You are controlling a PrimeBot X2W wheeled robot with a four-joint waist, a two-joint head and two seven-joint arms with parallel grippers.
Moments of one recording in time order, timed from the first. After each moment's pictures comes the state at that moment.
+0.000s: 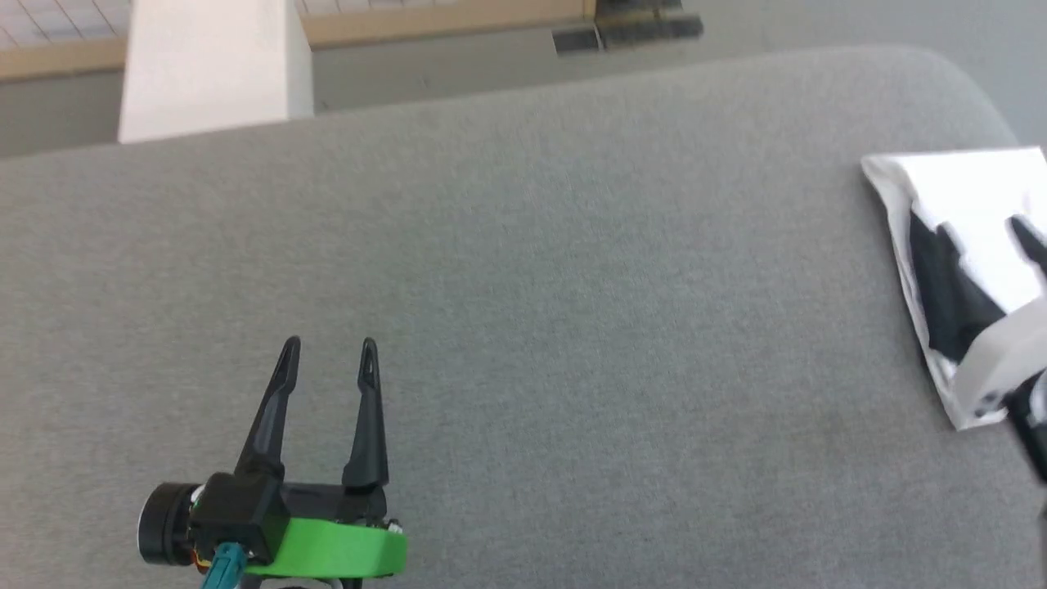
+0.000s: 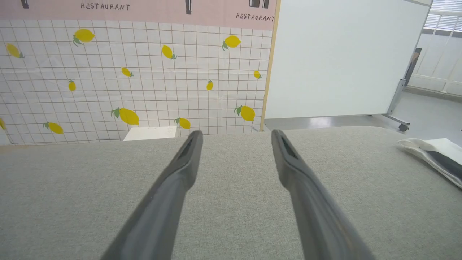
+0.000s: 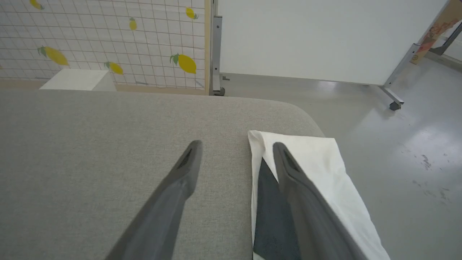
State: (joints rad) left arm 0.08 0.12 -0.18 -0.24 -0.14 0.10 -0.24; right arm -0.26 -0.31 -0.13 0.00 0.21 0.13 0.32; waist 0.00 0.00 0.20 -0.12
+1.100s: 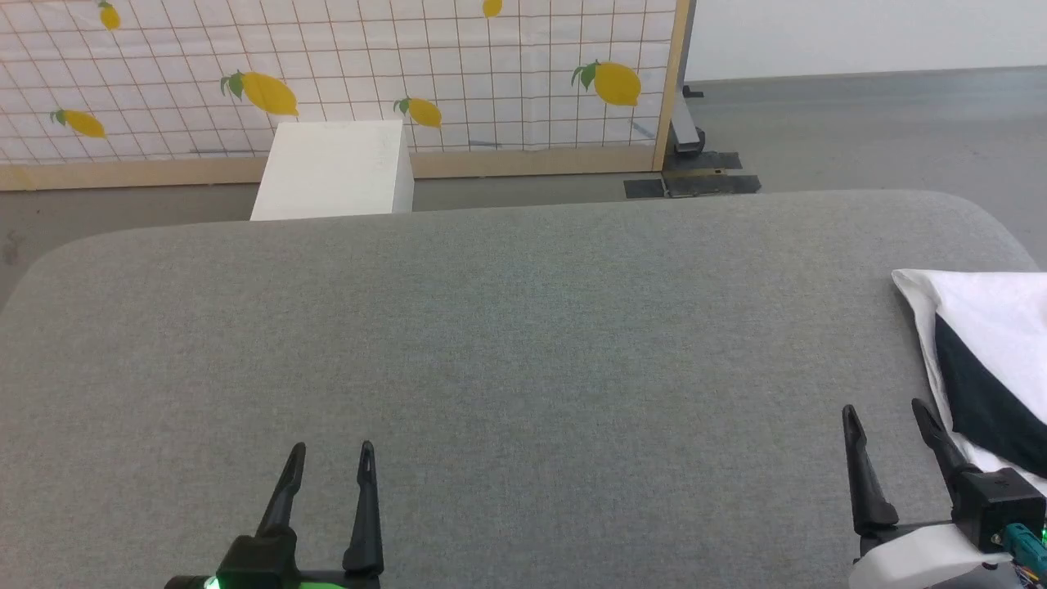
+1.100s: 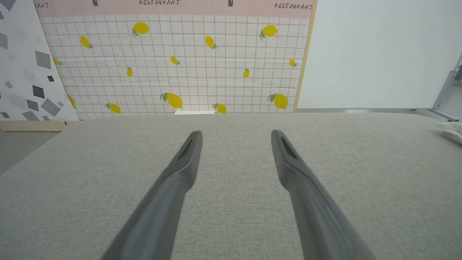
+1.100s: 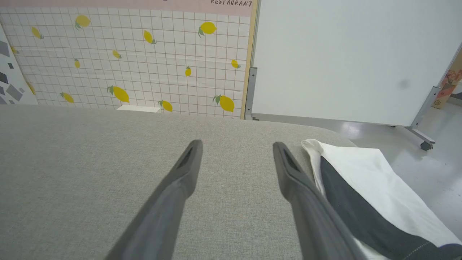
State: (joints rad) left arm 0.19 0.13 -0.18 -0.08 -0.16 0.12 -0.25; right arm 0.14 -0.05 -0.12 -0.05 -0.02 0.13 -0.11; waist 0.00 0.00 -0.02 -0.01
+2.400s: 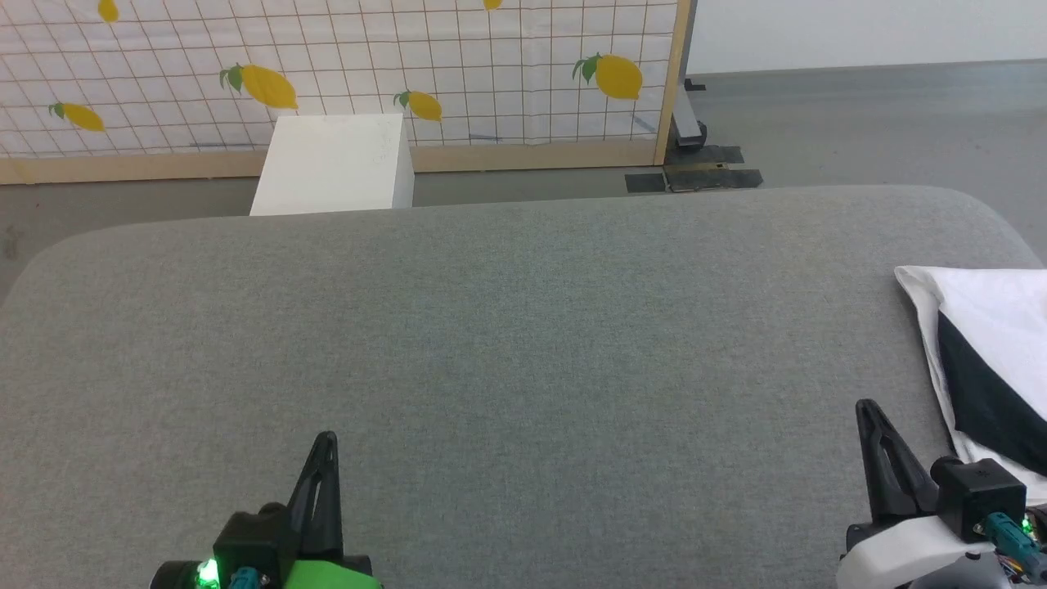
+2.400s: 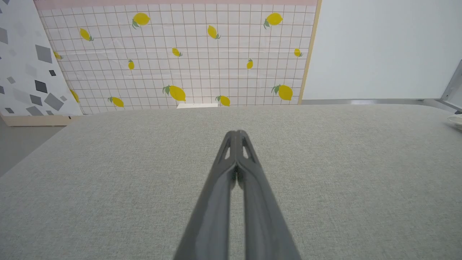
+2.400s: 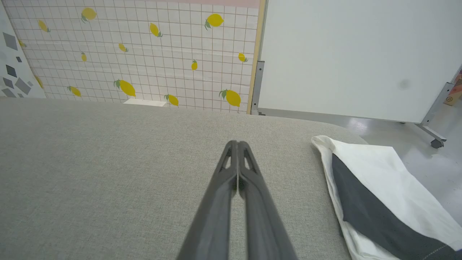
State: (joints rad) left arm 0.16 0.12 -0.14 -0.06 -0.14 0.09 -0.19; right arm 0.12 -0.05 -0.09 -0.04 -0.02 0.13 -0.08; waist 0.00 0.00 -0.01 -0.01
